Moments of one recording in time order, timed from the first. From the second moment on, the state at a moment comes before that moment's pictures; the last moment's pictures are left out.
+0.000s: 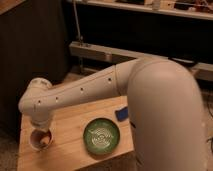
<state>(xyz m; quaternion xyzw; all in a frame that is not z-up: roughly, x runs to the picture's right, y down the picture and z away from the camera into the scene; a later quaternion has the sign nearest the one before) -0.286 0.159 0.654 -0.31 -0.07 0.17 0.93</state>
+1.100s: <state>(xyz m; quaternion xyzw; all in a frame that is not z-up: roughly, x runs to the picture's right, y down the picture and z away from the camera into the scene) -0.115 0.114 0.609 -0.29 -0.05 0.33 0.90</state>
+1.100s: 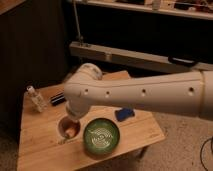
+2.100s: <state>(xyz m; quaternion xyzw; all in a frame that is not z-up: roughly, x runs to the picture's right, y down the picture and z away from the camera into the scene) 0.005 0.135 0.654 -0.32 0.04 0.48 0.82</state>
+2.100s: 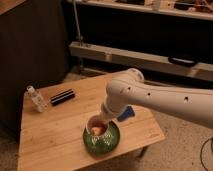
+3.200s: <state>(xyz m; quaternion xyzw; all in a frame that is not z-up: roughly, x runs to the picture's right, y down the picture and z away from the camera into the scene) -0.035 0.152 0.706 -0.34 -0.05 0.45 0.83</state>
